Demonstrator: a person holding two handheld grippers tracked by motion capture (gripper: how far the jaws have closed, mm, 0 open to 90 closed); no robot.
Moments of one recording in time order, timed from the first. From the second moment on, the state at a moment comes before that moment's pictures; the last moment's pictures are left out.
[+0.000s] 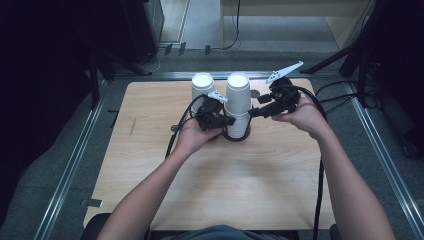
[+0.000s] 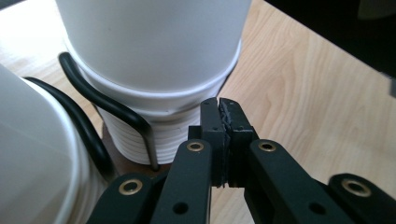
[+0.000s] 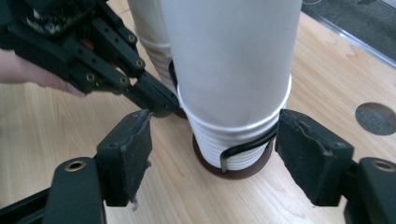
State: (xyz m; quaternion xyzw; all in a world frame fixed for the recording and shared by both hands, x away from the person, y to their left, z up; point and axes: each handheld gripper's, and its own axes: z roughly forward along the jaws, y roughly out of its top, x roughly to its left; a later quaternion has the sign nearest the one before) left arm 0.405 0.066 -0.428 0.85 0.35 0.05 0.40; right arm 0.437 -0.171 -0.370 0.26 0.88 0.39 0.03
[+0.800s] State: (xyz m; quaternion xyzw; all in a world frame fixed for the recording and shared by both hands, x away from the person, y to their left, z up) left arm 0.404 0.061 -0.433 0.84 0.36 0.07 0.40; right arm 0.470 -0.117 -0.341 0.26 0.89 0.36 0.06
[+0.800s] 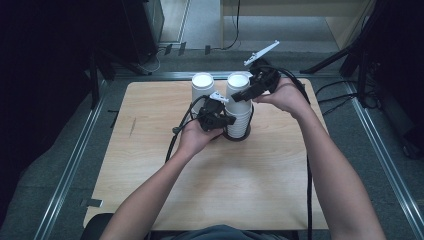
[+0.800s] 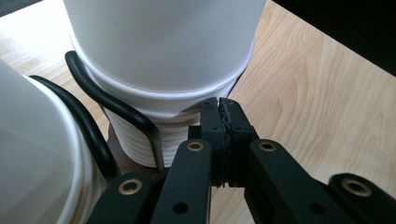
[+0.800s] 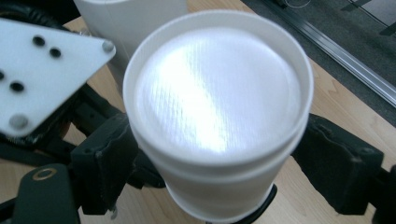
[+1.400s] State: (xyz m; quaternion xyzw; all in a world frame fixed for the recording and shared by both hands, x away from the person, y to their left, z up) left arm 0.403 0.060 -0.433 0.84 0.36 0.08 0.40; right arm 0.469 -0.099 -0.328 0.24 0.90 0.34 0.11
